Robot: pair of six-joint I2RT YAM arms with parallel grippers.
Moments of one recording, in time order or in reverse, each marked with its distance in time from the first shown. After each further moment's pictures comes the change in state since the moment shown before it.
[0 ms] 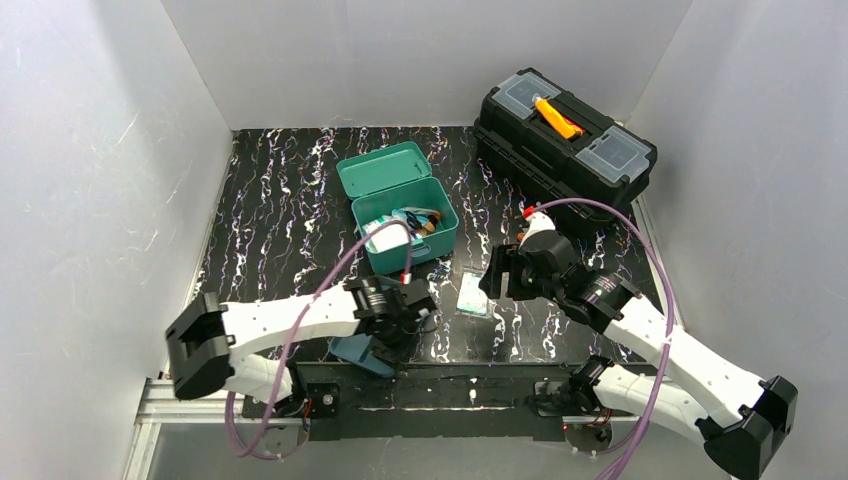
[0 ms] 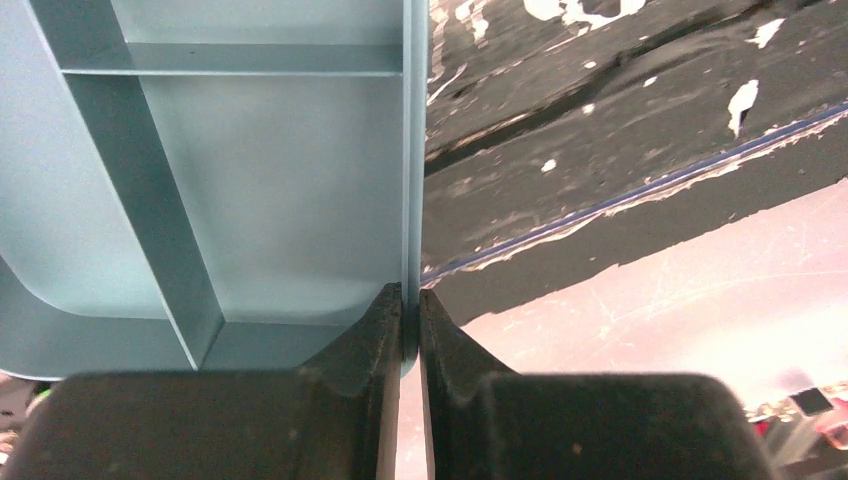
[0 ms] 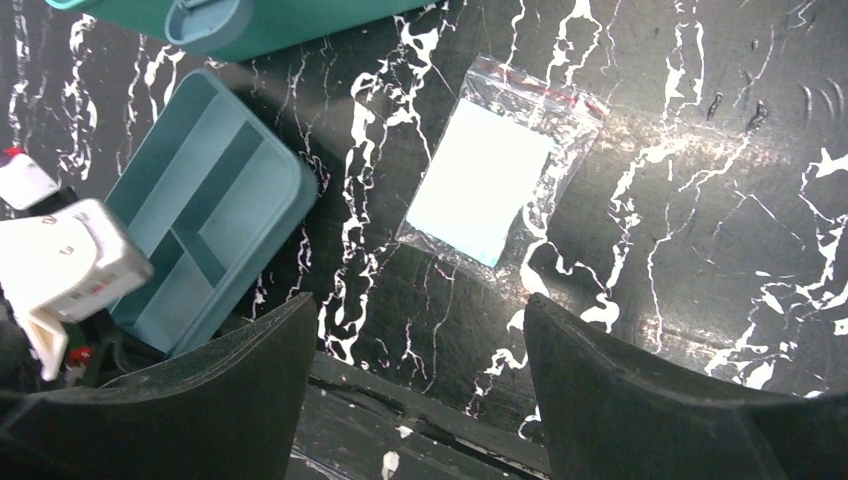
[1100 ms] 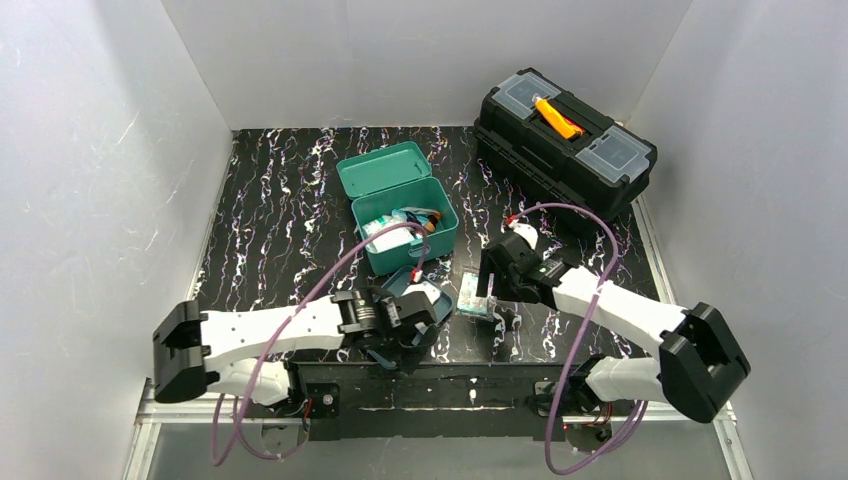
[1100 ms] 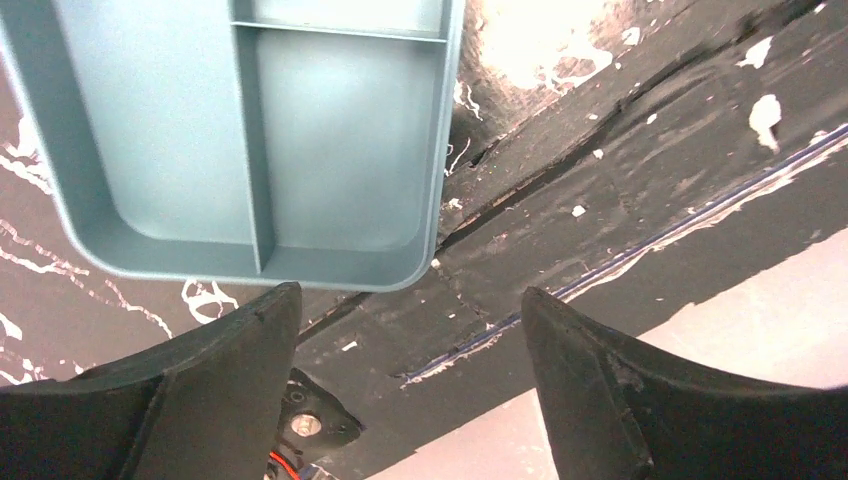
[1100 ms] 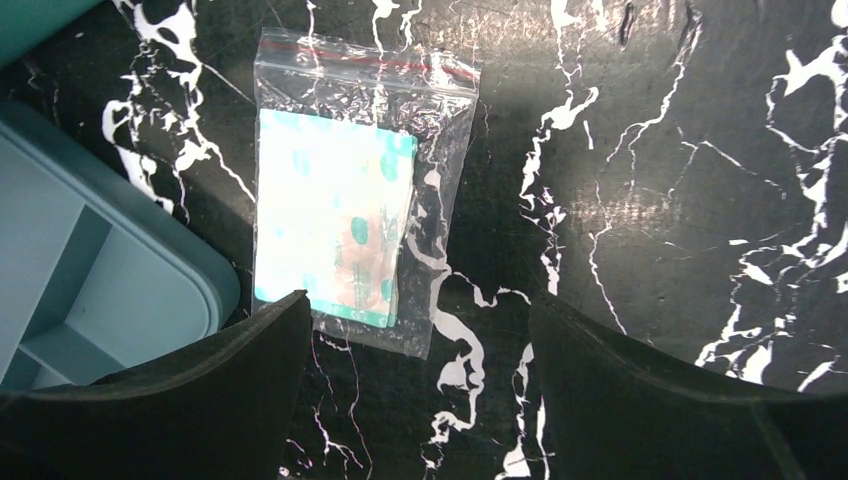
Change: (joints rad) left arm -0.120 0.013 0.024 0.084 -0.227 0.202; right arm -0.020 0.340 -0.059 0.079 0.167 0.137
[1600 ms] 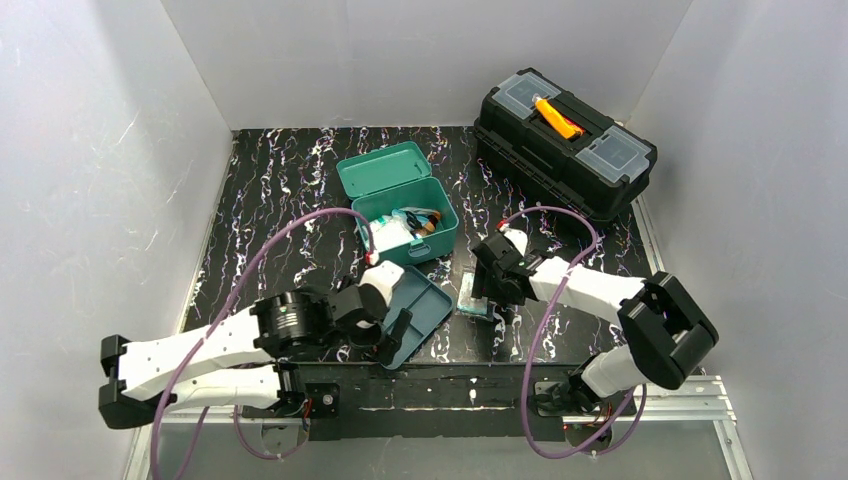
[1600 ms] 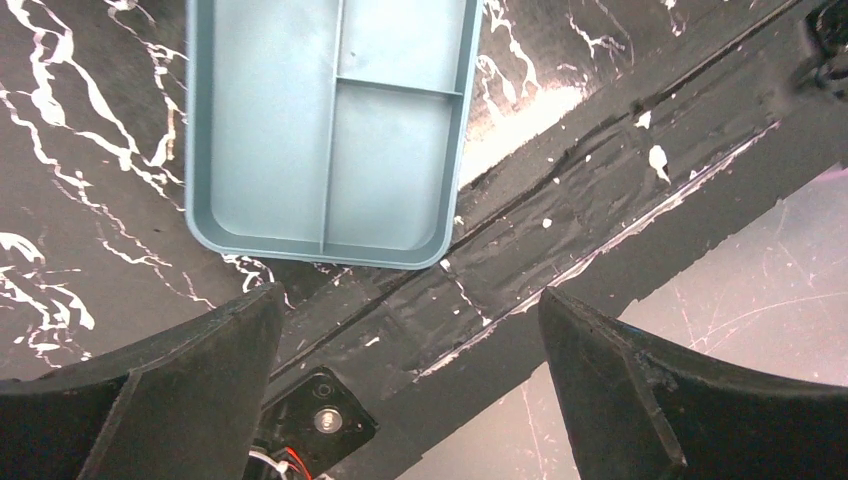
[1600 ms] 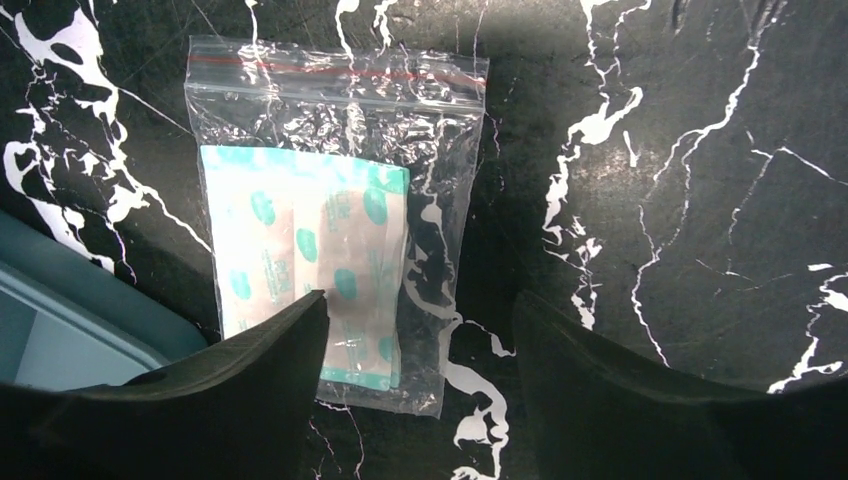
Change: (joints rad) left arm 0.000 -0.371 0.020 -0.092 -0.117 -0.021; right arm 0.000 0.208 0.016 0.073 0.000 0.077
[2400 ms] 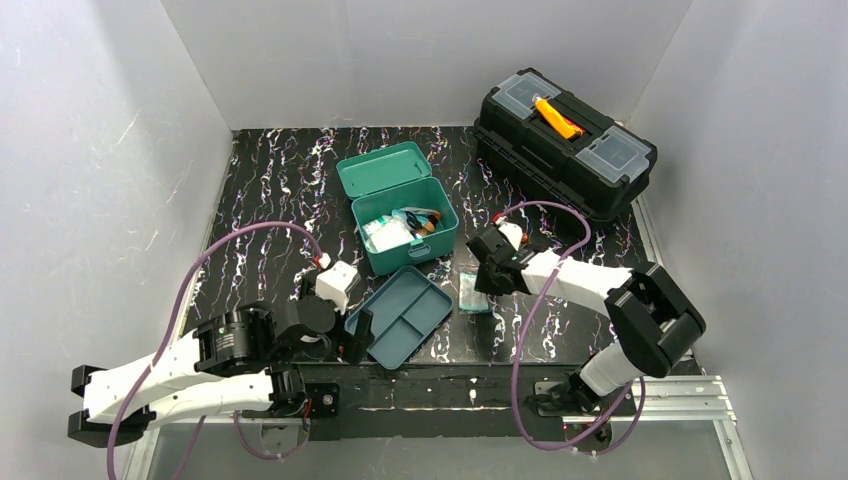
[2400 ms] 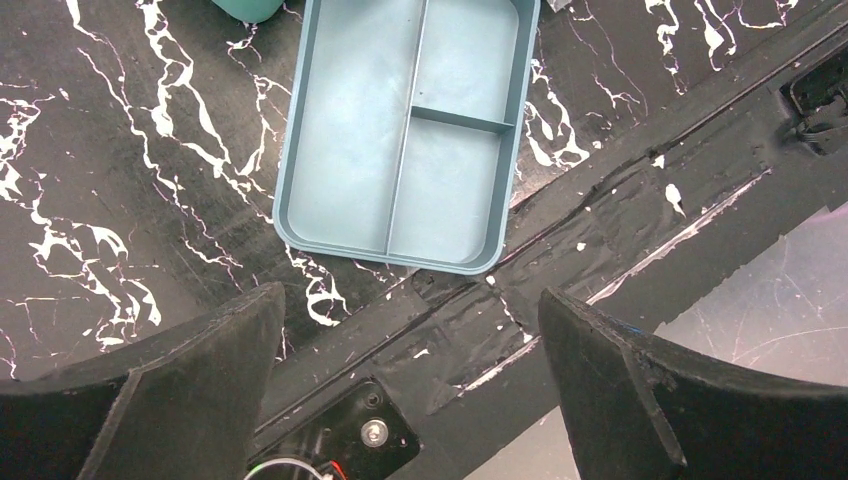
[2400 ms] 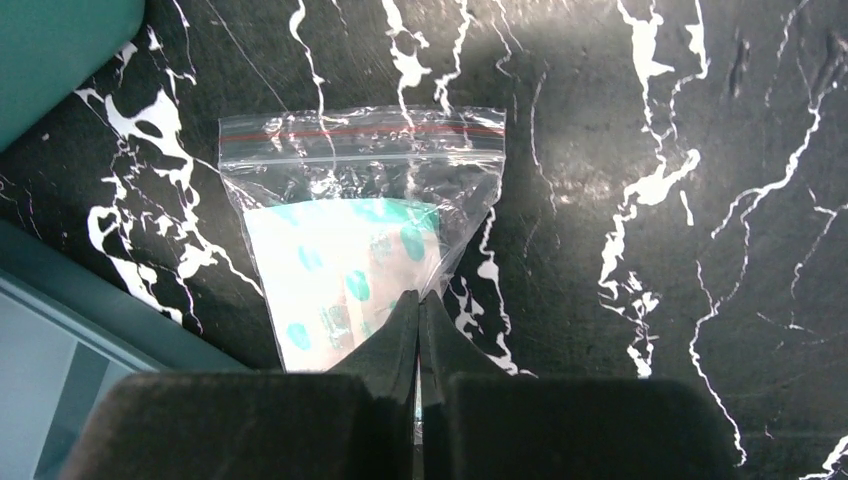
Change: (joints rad) left arm 0.000 -0.320 -0.069 -0.061 -0.129 0.023; right arm 0.000 0.103 0.069 0.060 0.010 0.029
